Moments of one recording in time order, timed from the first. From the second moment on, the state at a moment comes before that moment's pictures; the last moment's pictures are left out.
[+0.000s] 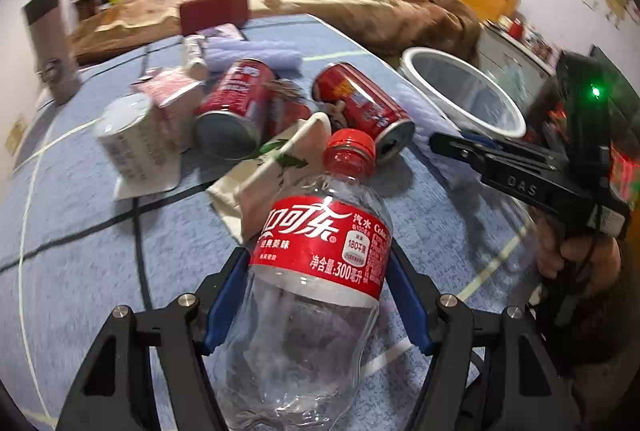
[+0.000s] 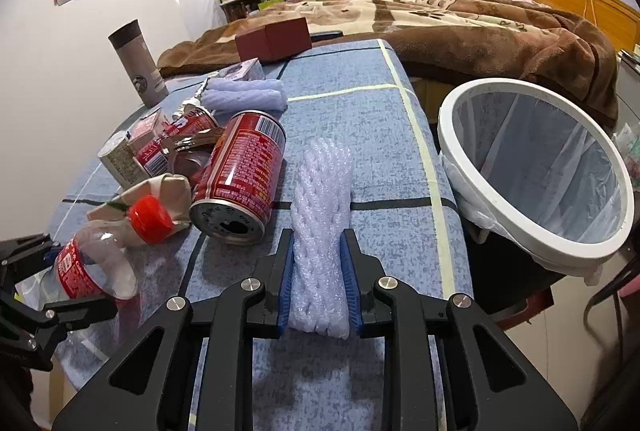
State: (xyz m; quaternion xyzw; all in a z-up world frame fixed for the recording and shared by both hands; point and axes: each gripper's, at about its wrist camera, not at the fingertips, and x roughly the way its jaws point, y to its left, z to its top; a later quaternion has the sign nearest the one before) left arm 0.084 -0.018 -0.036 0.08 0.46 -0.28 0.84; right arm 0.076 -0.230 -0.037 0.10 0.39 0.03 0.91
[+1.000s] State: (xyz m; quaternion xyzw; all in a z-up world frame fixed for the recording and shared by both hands) left arm 0.100 -0.079 0.036 0.00 0.37 -0.28 0.89; right arm 0.055 -0.287 0.008 0.12 0.32 -0.02 0.94
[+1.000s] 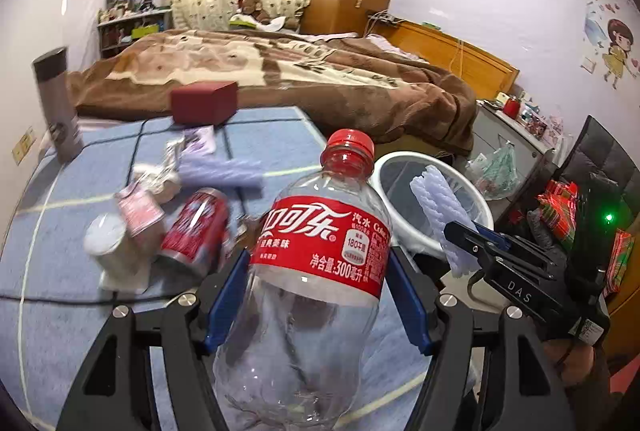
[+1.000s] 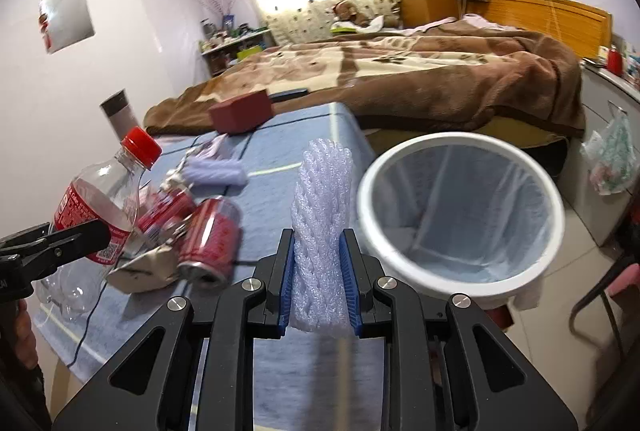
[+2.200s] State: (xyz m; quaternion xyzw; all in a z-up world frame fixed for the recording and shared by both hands) left arm 0.167 -0.293 -0.002 -0.01 0.43 -0.35 0.83; right arm 0.096 -0.415 -0.029 0.15 0.39 -0.12 0.90
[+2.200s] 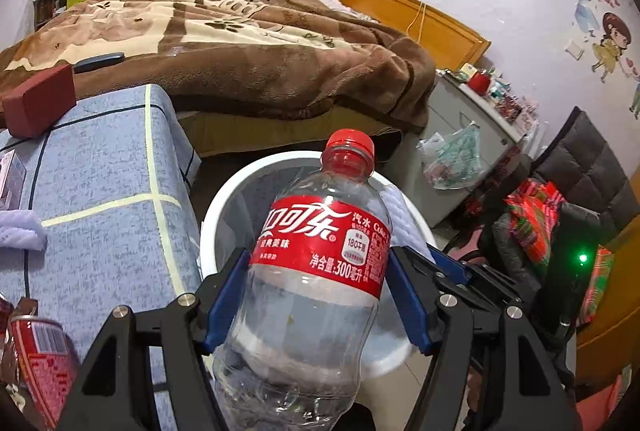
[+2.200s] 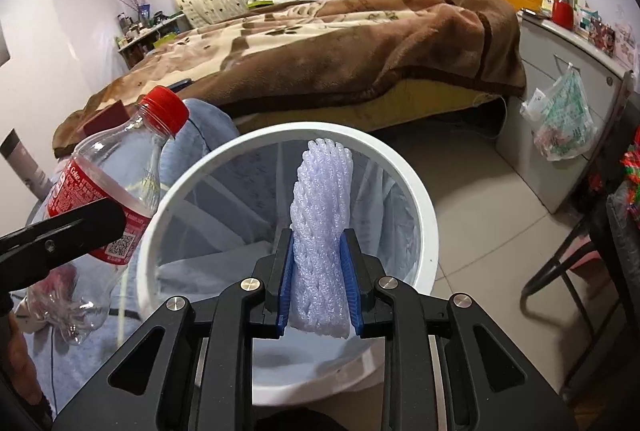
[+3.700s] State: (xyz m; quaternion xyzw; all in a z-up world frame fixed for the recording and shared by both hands) left arm 0.118 -0.141 0.031 -0.03 0.35 -0.25 0.90; right arm 0.065 -0.339 0.007 0.12 0.32 -0.08 0.94
